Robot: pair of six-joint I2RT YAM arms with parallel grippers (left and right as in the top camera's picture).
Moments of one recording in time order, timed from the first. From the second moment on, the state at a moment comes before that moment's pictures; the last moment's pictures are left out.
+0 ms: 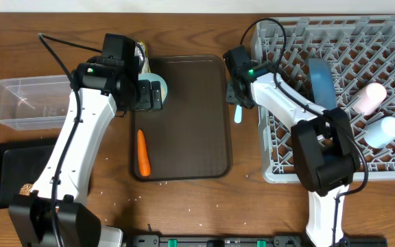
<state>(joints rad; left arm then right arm) -0.15 1.60 1.45 -1.10 0.04 -0.23 0.44 2.13 1.56 -0.70 0.15 0.56</state>
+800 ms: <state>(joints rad) -0.15 1.60 1.45 -1.10 0.04 -0.23 0.46 2.17 1.56 -0.71 0.18 0.55</state>
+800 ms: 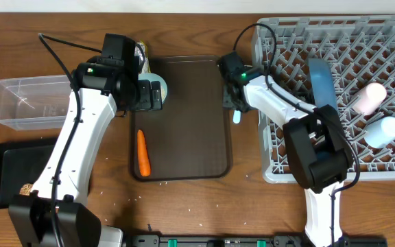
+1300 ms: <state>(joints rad) -0.15 1.60 1.45 -1.10 0.04 -0.23 0.44 2.18 1.56 -0.69 0.17 0.51</state>
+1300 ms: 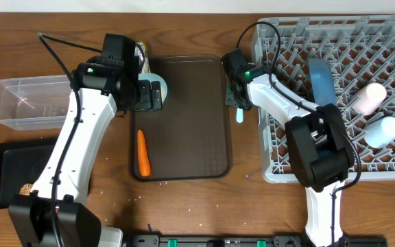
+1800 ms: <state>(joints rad) -0.15 1.60 1.45 -1.10 0.04 -0.23 0.46 2.09 1.56 -0.71 0.16 0.45</state>
